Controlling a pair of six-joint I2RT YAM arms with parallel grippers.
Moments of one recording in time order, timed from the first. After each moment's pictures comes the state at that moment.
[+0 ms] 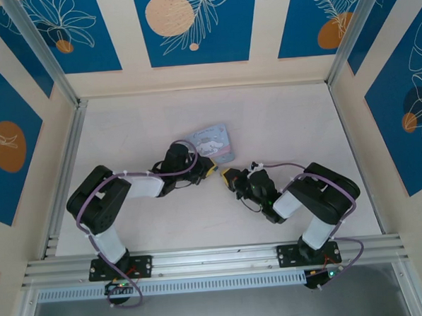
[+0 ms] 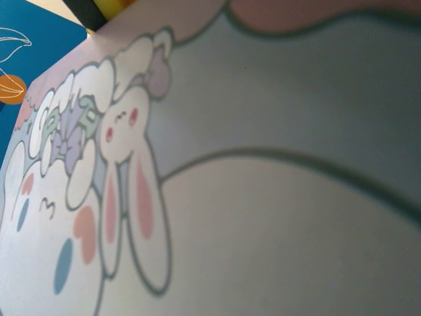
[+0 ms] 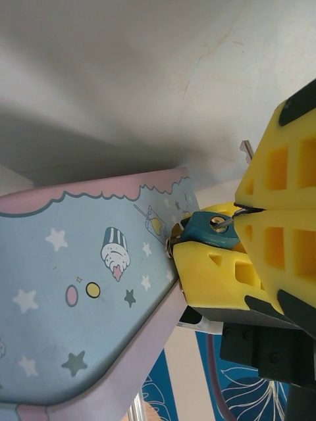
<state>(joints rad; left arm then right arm) -0.64 1.75 0.77 0.45 0.39 -1.40 0.71 1.67 0.26 1.13 -0.02 1.64</state>
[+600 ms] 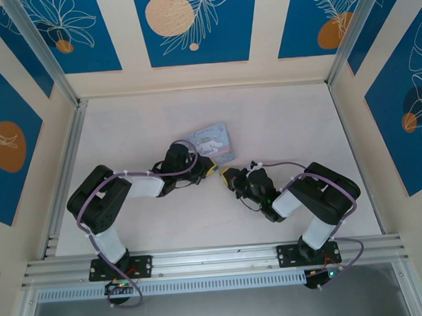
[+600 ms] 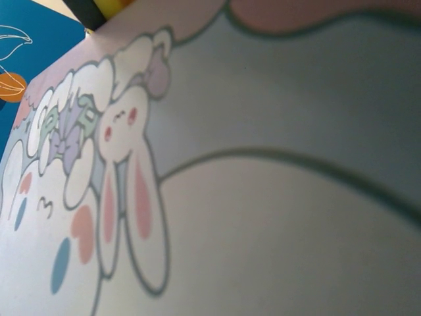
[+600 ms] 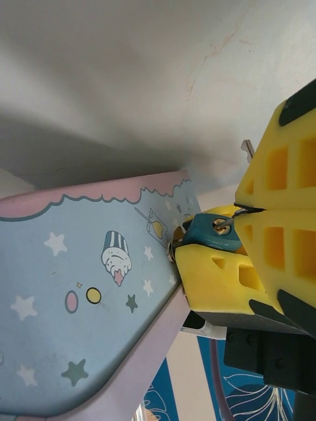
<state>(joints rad) -0.65 1.75 0.77 0.46 0.39 -1.41 0.71 1.67 0.28 1.10 -0.02 1.64</state>
